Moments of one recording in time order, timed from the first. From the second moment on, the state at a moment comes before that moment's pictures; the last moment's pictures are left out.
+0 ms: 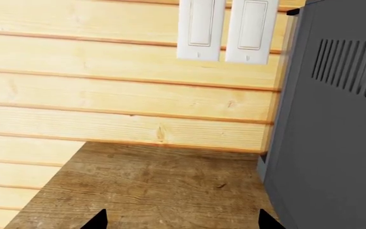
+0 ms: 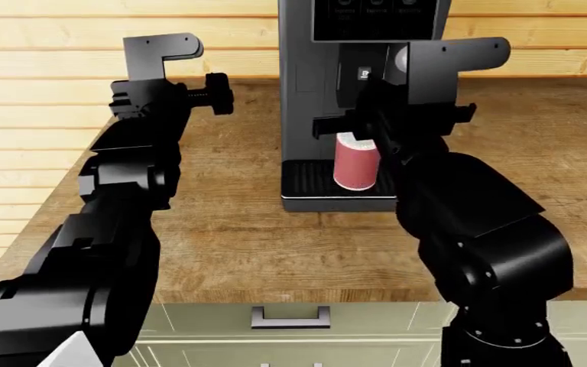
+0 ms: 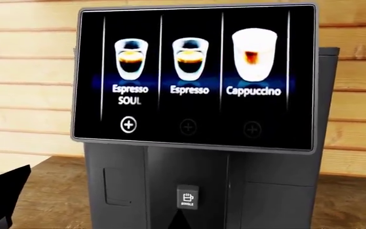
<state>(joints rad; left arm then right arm) -1.41 -0.03 -0.06 -1.31 0.00 -0.11 0.01 0.92 0.10 -0.19 -0.22 0.39 0.97 0.24</state>
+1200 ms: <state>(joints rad) -1.41 -0.03 -0.05 -1.31 0.00 -0.10 0.01 1.01 0.11 -0.25 0.02 0.40 0.87 0.25</state>
